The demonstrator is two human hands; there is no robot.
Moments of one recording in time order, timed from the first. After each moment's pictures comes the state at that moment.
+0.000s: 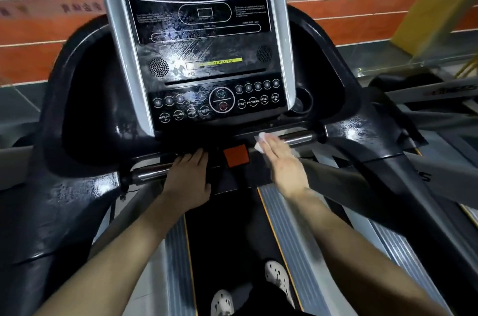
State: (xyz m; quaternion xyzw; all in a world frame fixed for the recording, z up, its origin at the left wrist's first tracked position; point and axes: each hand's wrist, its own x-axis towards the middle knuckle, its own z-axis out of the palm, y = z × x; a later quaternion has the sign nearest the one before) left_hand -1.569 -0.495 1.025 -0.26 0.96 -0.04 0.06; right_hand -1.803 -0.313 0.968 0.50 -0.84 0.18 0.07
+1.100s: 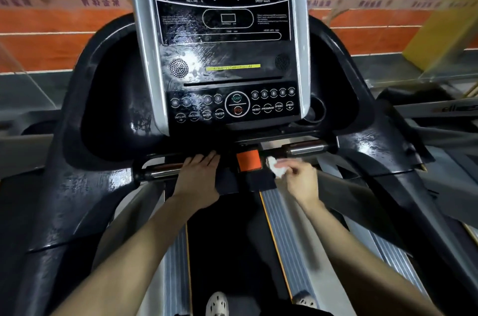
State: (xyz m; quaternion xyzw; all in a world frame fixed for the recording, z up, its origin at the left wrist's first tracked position) left_hand -1.569 -0.498 1.026 -0.28 0.96 0.02 0.06; right_hand -1.784 -0.304 0.999 0.32 -0.84 0.43 -0.03
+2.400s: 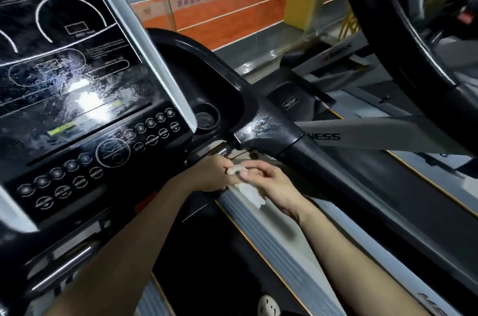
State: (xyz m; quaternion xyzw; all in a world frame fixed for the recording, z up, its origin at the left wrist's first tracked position) left_hand -1.793 -0.388 1.098 -0.05 0.92 0.33 0.19; right_hand -1.821 -0.176 1.050 0.11 -0.68 0.66 -0.30
